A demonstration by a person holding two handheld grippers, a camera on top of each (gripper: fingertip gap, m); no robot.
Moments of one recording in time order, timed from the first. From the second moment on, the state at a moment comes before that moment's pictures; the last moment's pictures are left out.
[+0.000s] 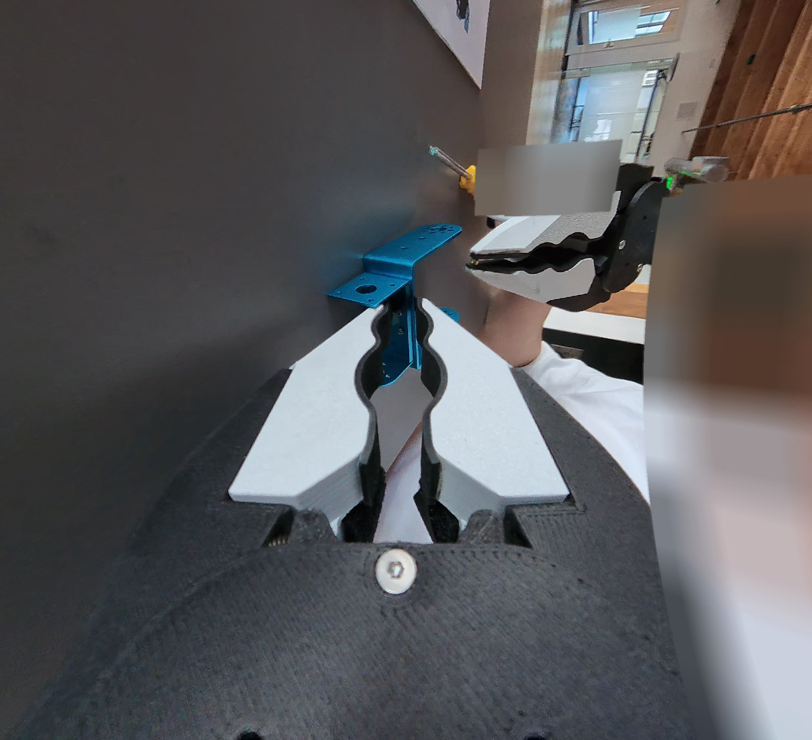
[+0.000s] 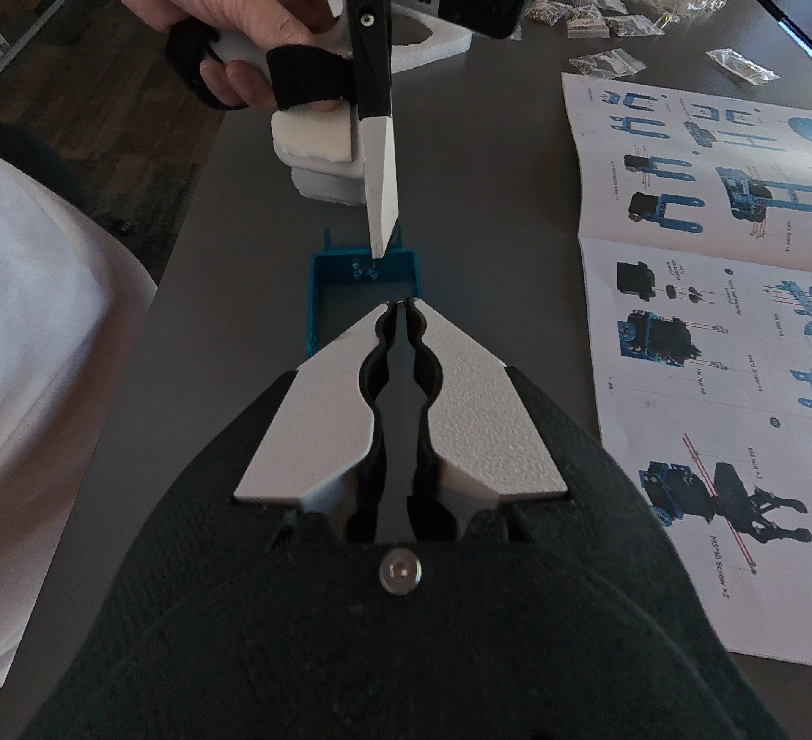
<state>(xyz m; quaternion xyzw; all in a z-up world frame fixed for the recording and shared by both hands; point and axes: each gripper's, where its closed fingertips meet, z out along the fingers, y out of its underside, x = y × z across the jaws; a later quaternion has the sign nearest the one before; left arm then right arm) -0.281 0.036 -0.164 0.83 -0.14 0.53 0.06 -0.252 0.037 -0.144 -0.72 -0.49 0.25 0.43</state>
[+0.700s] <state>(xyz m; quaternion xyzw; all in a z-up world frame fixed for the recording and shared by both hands) -0.255 0.074 -0.102 0.66 -0.07 0.74 -0.11 -0.250 0.061 -0.041 -0.75 -0.36 0.31 0.47</state>
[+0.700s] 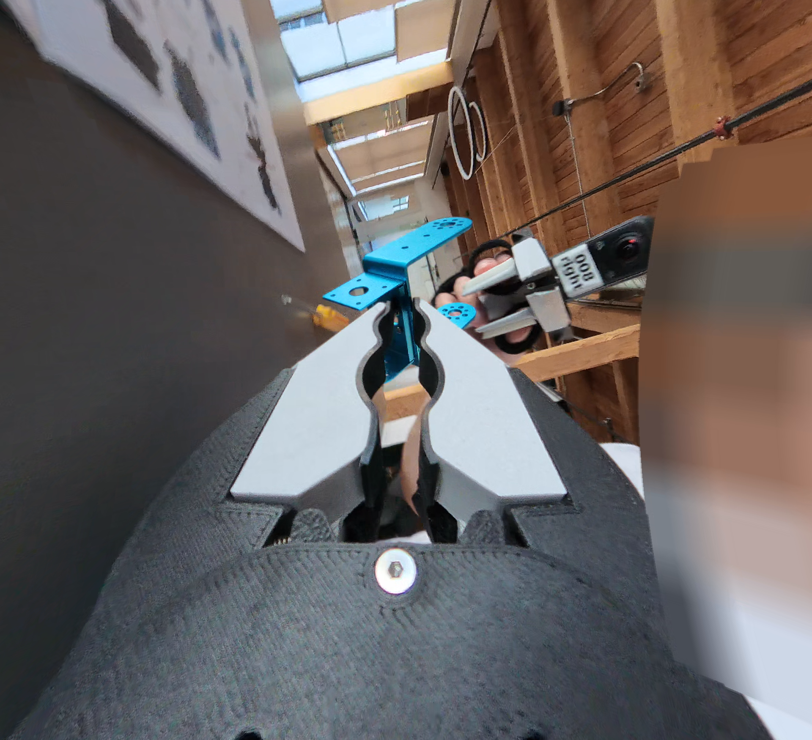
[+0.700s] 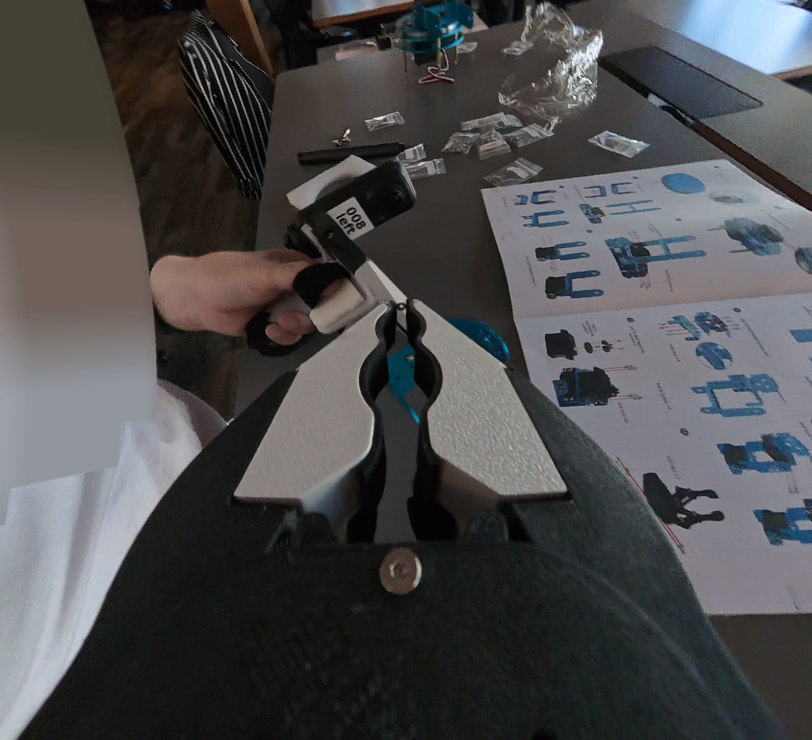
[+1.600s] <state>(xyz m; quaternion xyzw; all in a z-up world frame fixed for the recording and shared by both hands) -0.274 0.122 -0.079 0.56 0.01 0.78 -0.27 -0.266 0.115 -0.072 -0.91 -0.10 0.32 0.24</state>
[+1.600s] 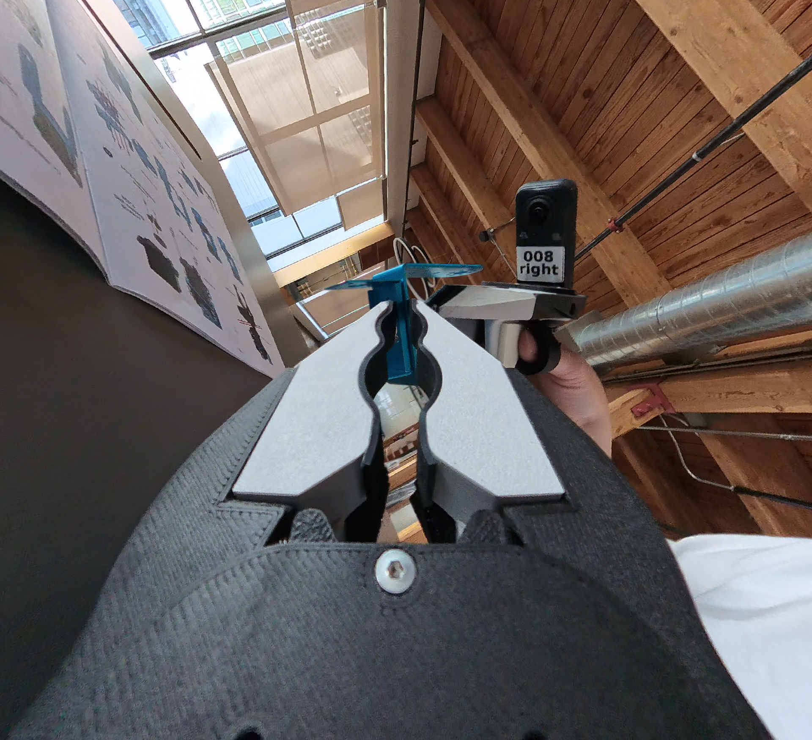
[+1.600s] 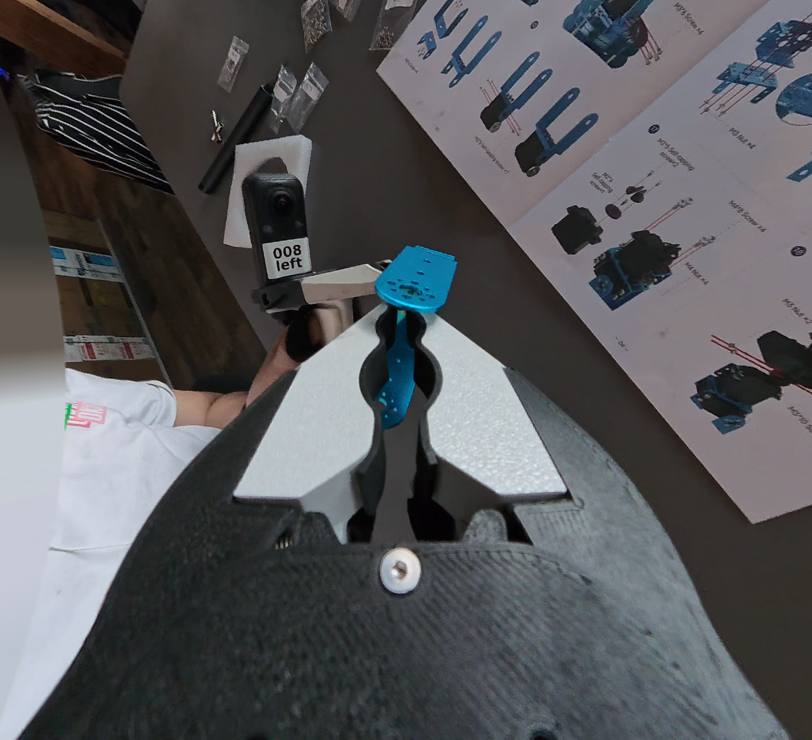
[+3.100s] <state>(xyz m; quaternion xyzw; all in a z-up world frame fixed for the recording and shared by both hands) -0.301 0.131 -0.047 0.51 0.00 0.78 -0.36 -0.290 0.080 -0.012 -0.77 -0.19 0.26 0.56</state>
